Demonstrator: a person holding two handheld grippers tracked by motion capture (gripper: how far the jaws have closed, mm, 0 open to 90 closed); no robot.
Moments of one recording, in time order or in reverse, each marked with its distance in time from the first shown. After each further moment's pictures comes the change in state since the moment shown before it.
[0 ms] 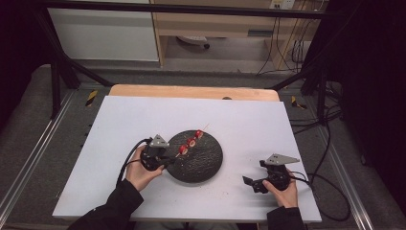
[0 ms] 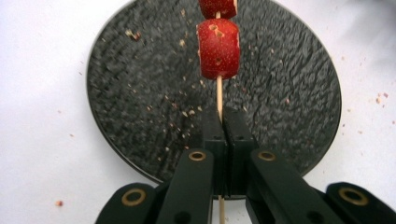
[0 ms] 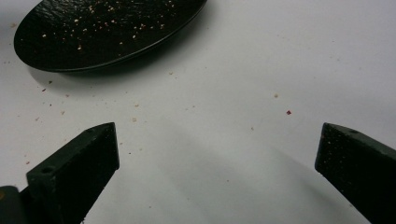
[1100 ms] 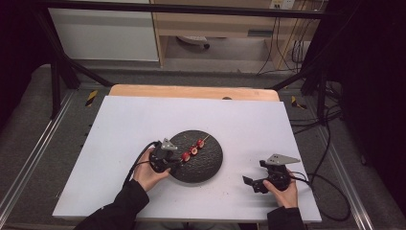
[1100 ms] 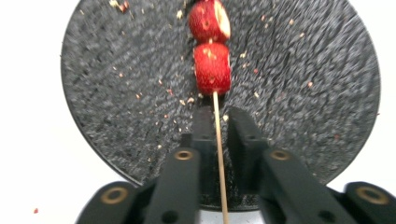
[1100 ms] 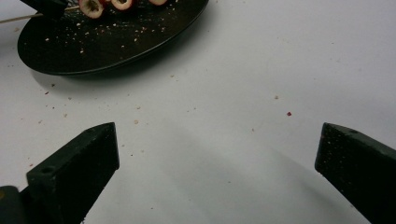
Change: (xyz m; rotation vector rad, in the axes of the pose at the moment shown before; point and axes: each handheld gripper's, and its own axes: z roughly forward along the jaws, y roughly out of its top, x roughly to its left) left arm -0.005 -0.001 0.025 0.075 0.039 0.016; right arm 0.000 0.000 0.000 -0.009 0.004 0.007
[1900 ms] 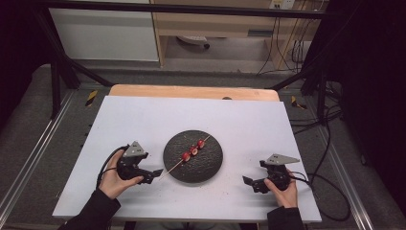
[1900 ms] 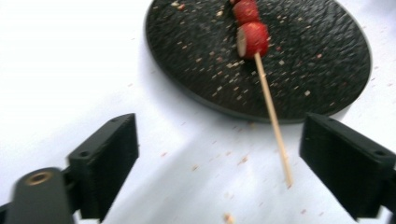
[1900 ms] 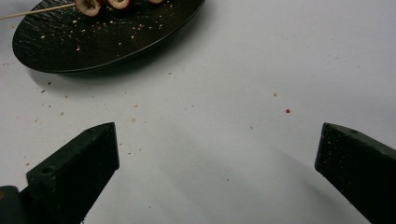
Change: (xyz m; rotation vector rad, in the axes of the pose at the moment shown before) left arm 0.040 -0.056 -0.050 -0.168 -0.013 0.009; right arm 0.000 0.000 0.001 0.010 -0.008 0.002
